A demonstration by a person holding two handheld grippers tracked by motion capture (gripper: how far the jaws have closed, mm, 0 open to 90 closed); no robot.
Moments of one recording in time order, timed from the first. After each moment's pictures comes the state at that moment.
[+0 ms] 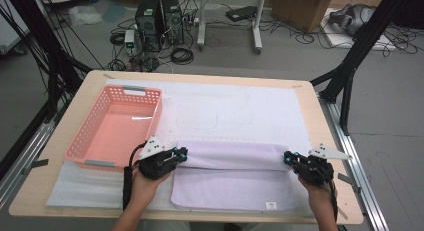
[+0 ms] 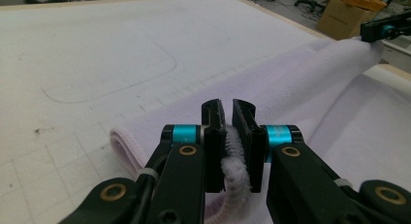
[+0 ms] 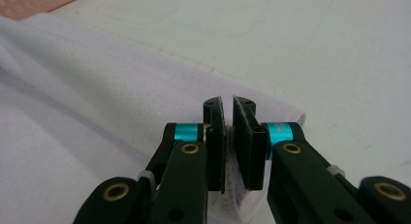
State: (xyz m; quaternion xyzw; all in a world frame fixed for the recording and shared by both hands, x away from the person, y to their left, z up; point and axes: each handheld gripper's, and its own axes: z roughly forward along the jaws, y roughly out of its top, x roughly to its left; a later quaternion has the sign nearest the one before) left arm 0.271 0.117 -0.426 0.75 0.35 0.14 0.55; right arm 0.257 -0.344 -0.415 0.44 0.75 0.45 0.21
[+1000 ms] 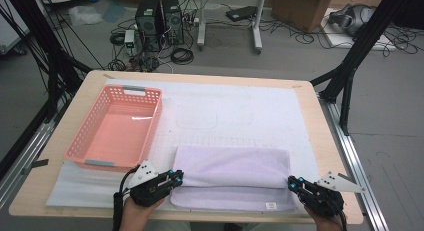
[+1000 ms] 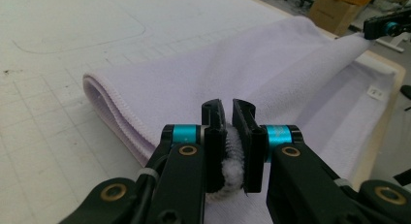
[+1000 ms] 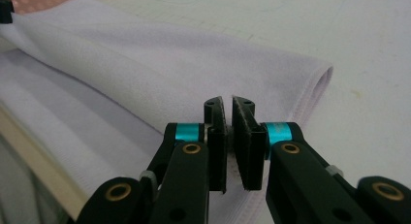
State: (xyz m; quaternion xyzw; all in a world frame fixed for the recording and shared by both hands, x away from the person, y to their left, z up) left arm 0.211 0.130 -0.433 0.74 0.35 0.13 0.56; right arm 0.184 -0.345 -0.418 0.43 0.75 0.46 0.19
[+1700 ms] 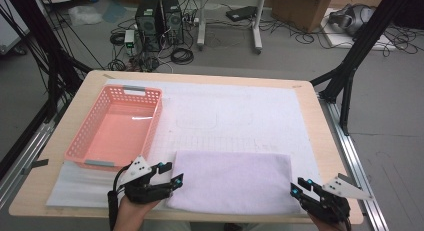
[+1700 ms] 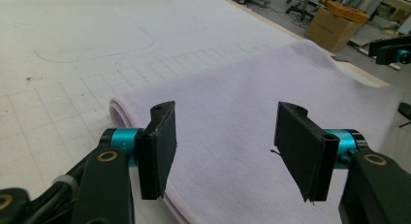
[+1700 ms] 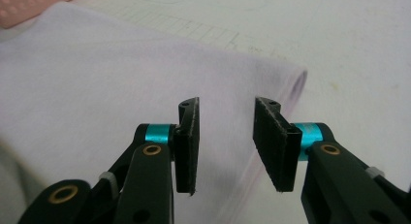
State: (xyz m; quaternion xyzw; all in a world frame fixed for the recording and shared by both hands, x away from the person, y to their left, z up) left arm 0.227 0.132 -0.419 0.73 0.38 0.12 0.55; right arm 0.182 -0.342 -0.410 0.45 0.74 0.44 0.21
